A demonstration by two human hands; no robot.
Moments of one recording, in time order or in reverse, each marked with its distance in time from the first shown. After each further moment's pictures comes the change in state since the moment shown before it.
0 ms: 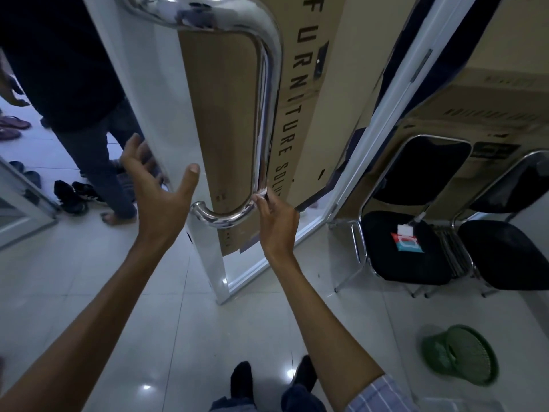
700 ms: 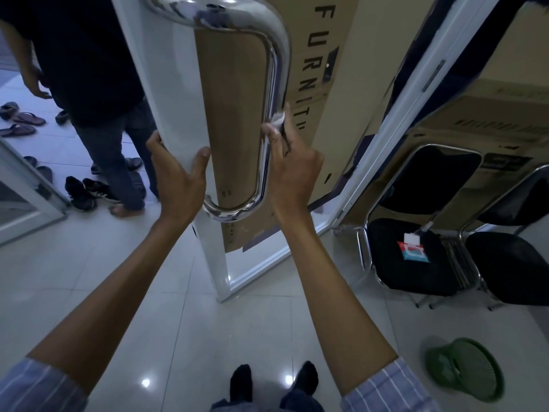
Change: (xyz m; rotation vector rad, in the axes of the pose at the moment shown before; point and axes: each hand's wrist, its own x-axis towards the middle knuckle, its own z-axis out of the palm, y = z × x) left_hand 0.043 -0.032 0.017 0.122 0.134 -0.042; right_hand 0.053 -0.108 -0.019 0.034 0.277 -0.483
